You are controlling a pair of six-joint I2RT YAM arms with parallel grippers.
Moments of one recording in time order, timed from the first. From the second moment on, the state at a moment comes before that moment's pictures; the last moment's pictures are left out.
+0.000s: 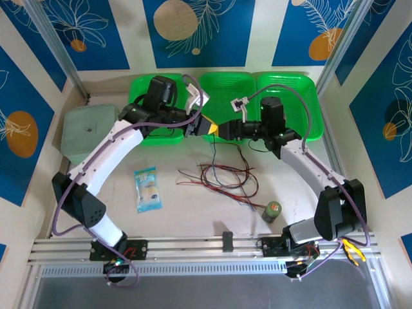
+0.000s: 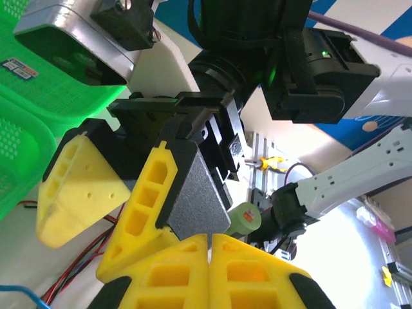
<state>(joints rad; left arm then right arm) -0.57 1.62 1.70 -0.69 0.91 -0.03 0.33 1.42 1.08 -0.07 -0.99 0.45</state>
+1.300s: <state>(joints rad) -0.60 1.62 2.29 -0.96 0.55 0.01 0.37 1.12 1.23 0.03 -0.66 0.45</state>
